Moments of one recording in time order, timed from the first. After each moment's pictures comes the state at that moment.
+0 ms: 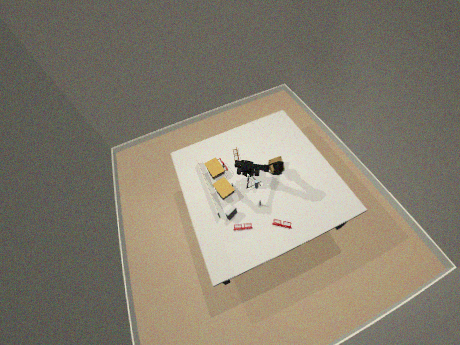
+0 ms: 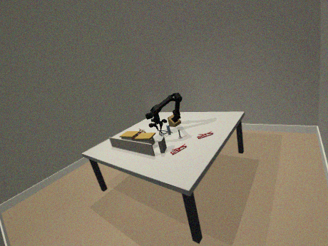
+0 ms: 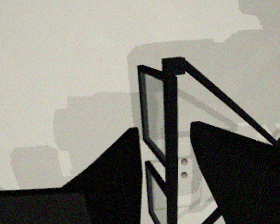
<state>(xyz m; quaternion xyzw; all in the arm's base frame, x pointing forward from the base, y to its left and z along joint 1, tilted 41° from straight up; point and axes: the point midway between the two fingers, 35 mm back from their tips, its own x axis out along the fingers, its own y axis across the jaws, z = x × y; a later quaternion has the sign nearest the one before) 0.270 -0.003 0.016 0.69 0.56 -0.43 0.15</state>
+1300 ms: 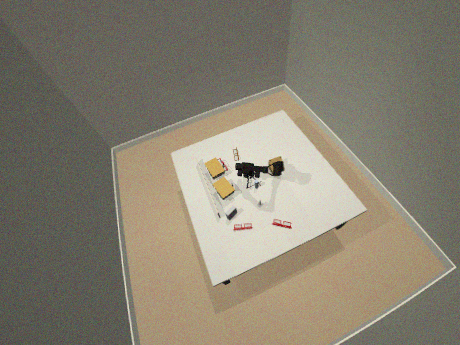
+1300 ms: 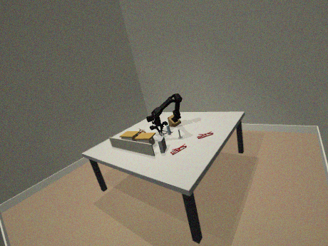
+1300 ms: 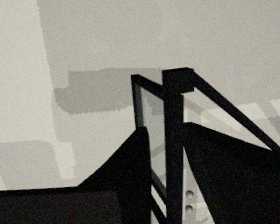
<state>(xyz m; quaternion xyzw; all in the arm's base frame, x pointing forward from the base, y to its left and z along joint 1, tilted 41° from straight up) 0.266 0.017 -0.004 0.69 0.56 -0.43 0.14</state>
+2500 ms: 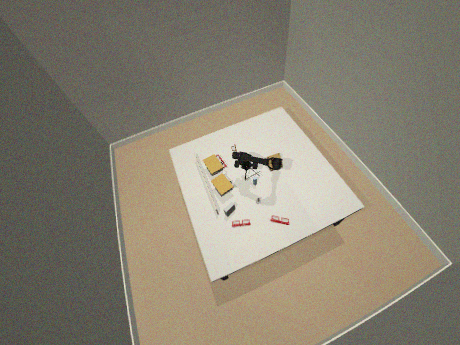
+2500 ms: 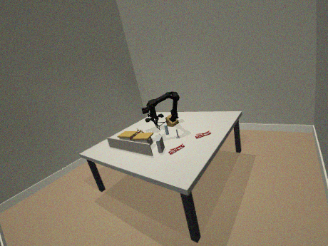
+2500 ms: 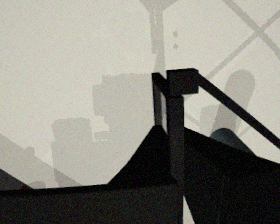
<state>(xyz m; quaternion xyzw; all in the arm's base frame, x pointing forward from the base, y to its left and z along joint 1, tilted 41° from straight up) 0.271 -0.040 0.059 0.69 0.56 -0.43 0.14</state>
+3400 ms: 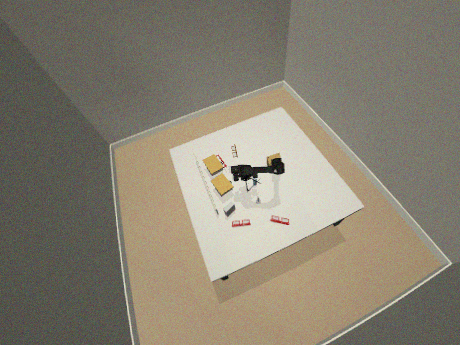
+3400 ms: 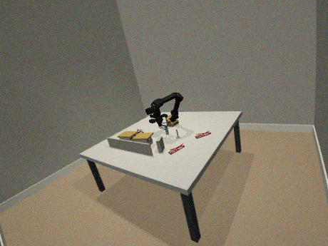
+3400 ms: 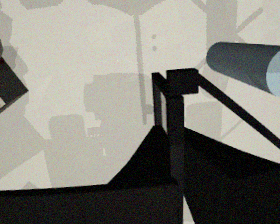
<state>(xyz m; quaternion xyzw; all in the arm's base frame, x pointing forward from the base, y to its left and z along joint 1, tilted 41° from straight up) 0.312 0.028 0.141 0.66 0.61 -0.36 0.25</state>
